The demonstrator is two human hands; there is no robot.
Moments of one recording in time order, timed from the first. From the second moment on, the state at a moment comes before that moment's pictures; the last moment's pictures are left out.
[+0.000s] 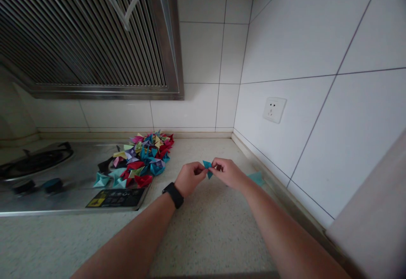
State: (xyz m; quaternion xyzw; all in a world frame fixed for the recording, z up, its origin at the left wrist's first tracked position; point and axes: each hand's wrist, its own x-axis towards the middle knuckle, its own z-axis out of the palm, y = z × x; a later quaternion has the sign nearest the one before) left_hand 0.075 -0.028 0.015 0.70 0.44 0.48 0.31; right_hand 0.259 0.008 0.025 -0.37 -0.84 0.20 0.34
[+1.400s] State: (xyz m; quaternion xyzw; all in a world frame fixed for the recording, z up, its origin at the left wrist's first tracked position) left_hand 0.065 -0.016 0.013 0.67 0.46 0.46 0.36; right_hand 0.250 0.004 0.028 -0.39 -0.81 0.23 0.37
